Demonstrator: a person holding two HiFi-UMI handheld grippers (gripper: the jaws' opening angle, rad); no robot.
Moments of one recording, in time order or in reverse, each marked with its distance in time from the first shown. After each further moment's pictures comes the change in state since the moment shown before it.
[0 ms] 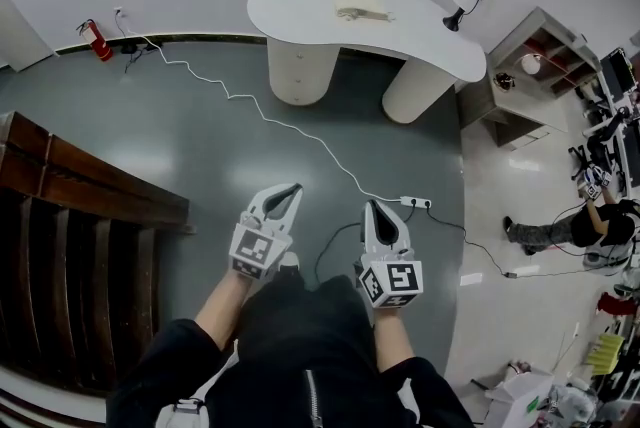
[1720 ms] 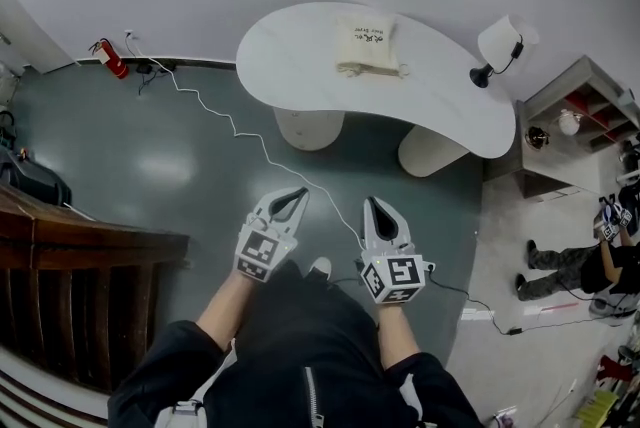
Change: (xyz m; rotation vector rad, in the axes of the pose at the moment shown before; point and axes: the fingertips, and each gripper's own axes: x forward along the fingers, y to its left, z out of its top) left arm 0.286 0.121 0.052 0.053 0.105 0.119; right arm 0.265 -0.199 0.068 0.043 0.026 0.178
